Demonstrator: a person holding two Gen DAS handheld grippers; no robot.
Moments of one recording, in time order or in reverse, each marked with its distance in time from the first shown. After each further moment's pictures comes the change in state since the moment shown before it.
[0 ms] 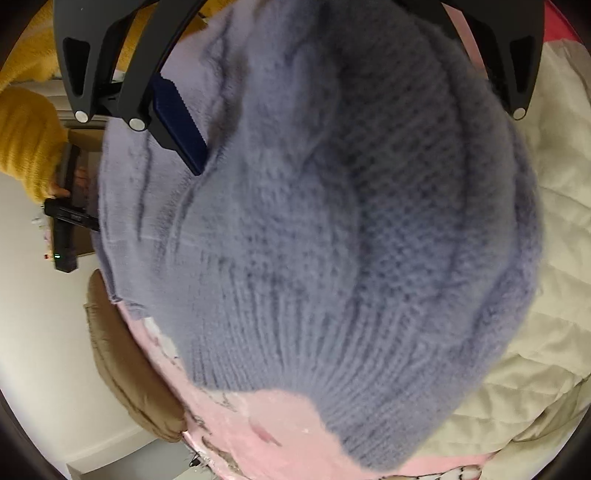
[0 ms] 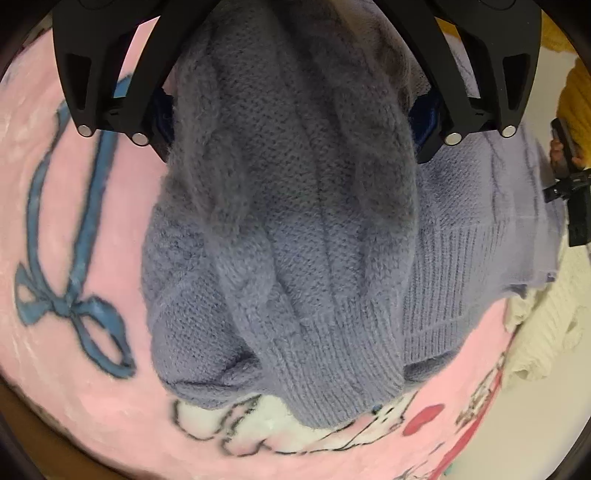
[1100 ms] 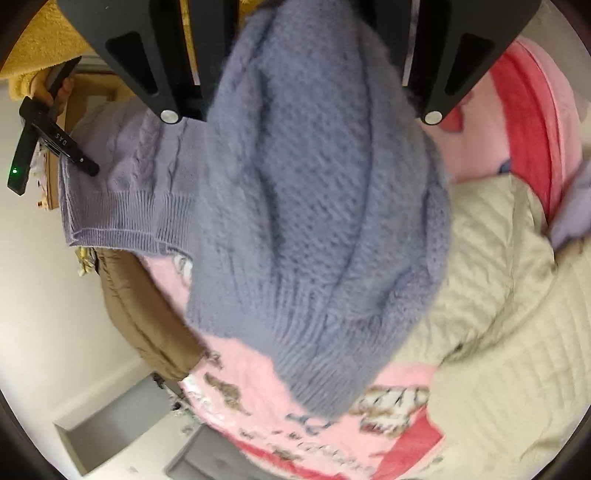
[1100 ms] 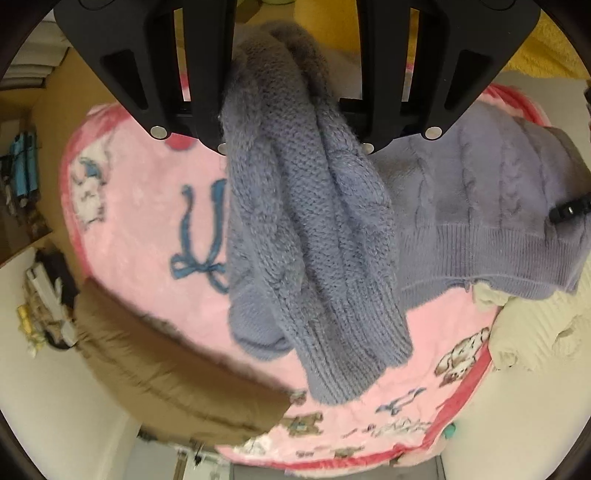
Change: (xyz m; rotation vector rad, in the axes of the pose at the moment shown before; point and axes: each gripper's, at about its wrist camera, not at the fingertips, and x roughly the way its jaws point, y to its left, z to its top) left arm -0.151 -0.113 -0.060 -0.104 -0.209 0.098; right arm -0.215 0.085 -0.083 -0.014 -0.268 -0.308
